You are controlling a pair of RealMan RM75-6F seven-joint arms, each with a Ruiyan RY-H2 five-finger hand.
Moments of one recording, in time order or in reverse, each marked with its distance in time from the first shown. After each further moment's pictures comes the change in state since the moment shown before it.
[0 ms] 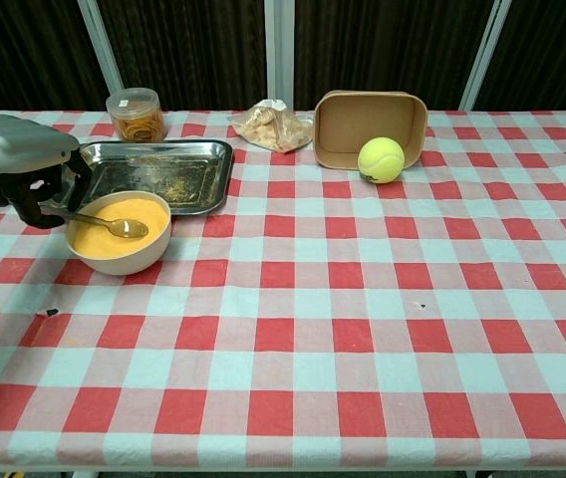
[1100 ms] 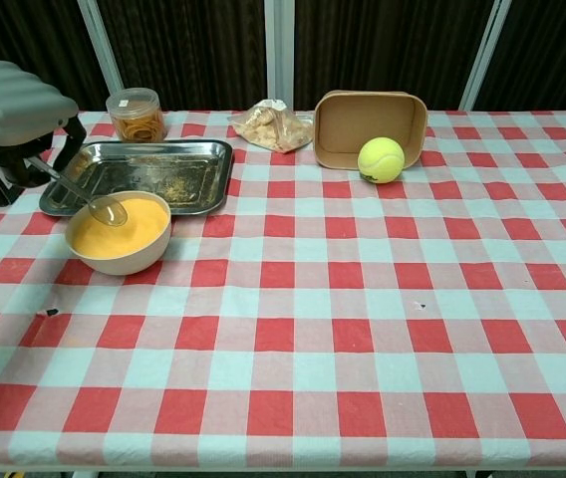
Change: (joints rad) left arm -0.026 0.007 0.036 -0.050 0.093 0.196 0.263; right arm -0.006 -0.002 -0.001 0.005 -0.005 0.007 0.009
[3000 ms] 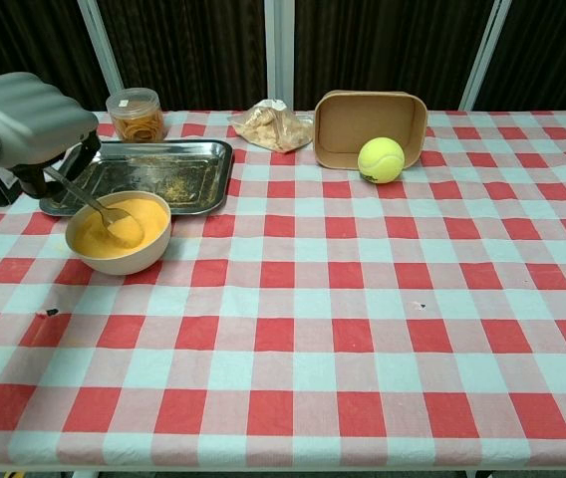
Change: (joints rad) left arm 0.053 -0.096 -0.104 -0.044 -0.045 0.069 0.223; right arm -0.007 0.001 0.000 -0.008 0.005 -0.001 -0.009
